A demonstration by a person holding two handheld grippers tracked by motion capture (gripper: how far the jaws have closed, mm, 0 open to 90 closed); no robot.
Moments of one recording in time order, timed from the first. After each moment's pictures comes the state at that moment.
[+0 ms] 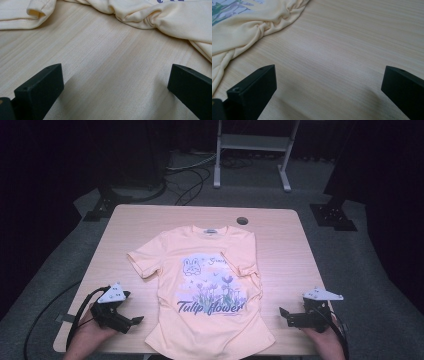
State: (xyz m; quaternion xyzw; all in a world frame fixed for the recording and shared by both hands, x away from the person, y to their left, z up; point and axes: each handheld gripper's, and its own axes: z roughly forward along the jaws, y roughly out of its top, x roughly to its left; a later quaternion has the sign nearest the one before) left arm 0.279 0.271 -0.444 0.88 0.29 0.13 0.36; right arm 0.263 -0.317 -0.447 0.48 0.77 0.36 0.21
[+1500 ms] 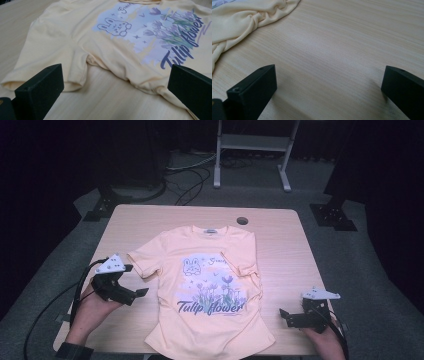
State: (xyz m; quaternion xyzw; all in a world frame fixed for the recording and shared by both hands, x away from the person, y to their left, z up) left arm 0.323 0.252 -0.377 0.85 0.29 0.16 0.42; right arm 0.266 -0.316 -0.449 0.48 0.78 0.33 0.20
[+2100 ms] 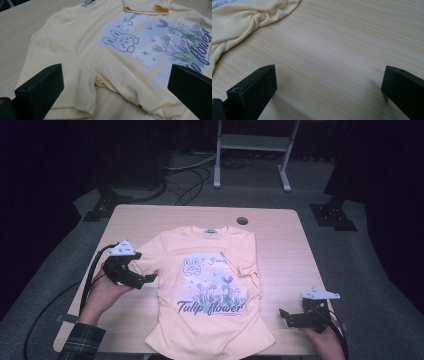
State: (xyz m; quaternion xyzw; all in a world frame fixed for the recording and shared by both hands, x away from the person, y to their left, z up) left arm 0.358 0.239 -0.364 0.85 0.29 0.14 0.42; right arm 0.266 -0.315 -0.449 0.48 0.78 0.33 0.20
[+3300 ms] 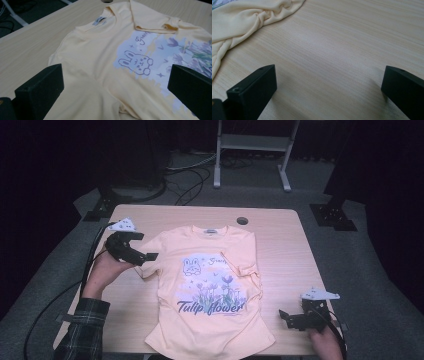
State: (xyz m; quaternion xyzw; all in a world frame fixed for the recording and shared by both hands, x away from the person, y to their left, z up) left arm 0.411 0.241 -0.339 0.84 0.29 0.14 0.43; right arm 0.265 -0.315 -0.449 0.47 0.79 0.34 0.19
